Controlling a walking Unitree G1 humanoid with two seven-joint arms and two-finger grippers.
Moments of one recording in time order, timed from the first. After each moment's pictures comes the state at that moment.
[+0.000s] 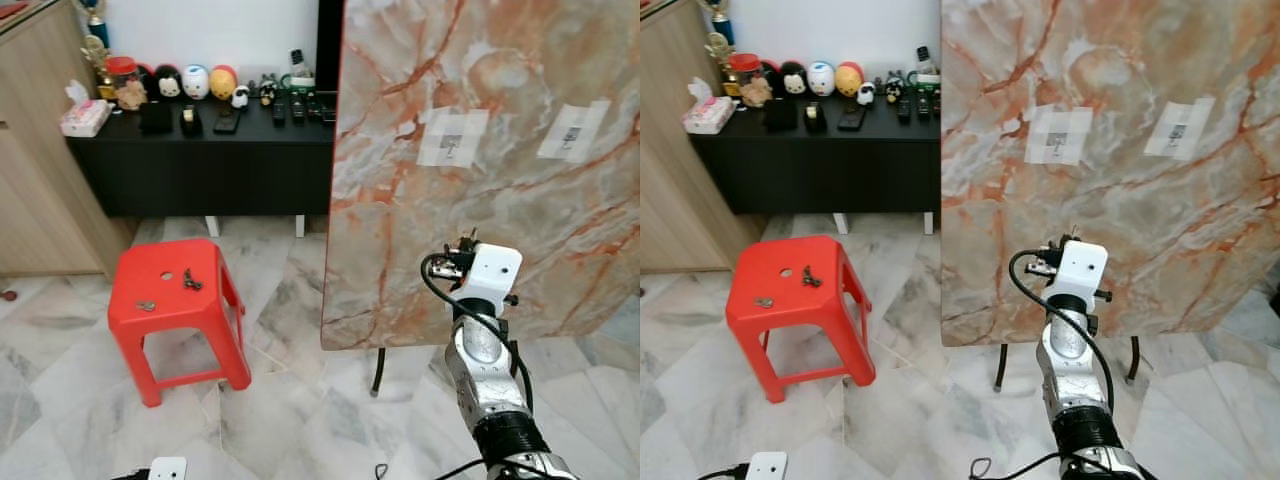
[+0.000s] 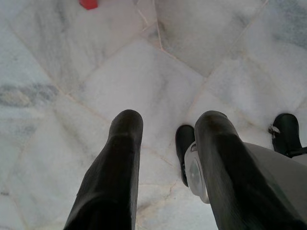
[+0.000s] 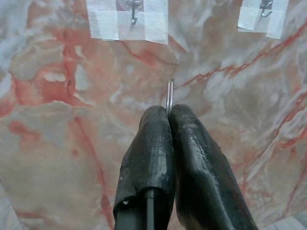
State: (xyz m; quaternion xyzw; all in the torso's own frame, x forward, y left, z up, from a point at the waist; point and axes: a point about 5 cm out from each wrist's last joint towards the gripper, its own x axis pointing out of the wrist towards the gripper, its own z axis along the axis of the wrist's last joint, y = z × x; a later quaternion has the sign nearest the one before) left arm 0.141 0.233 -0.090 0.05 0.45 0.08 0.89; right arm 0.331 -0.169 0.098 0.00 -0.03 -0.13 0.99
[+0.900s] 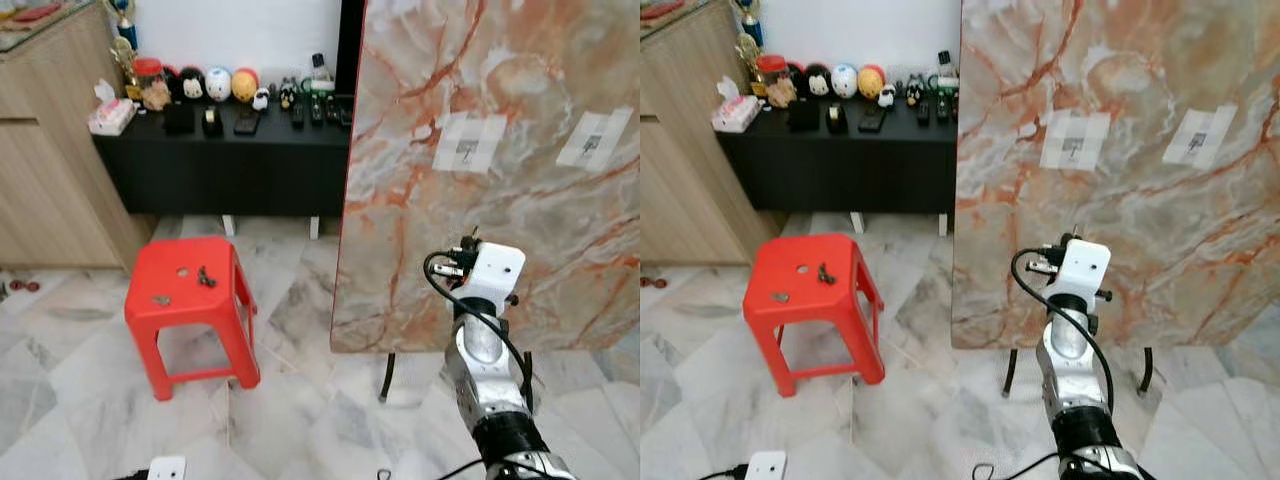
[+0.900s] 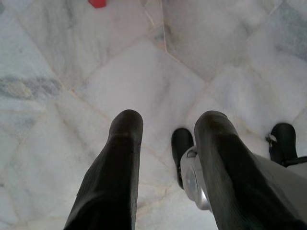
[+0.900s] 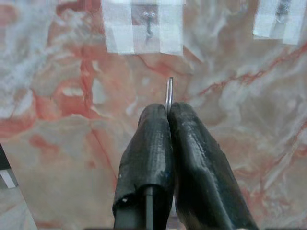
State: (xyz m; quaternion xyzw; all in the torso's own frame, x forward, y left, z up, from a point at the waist) left arm 0.143 0.232 -0.090 0.04 0.45 0.08 0.89; right arm 0.332 -0.169 0.101 0.01 -0.04 -0.13 0.99
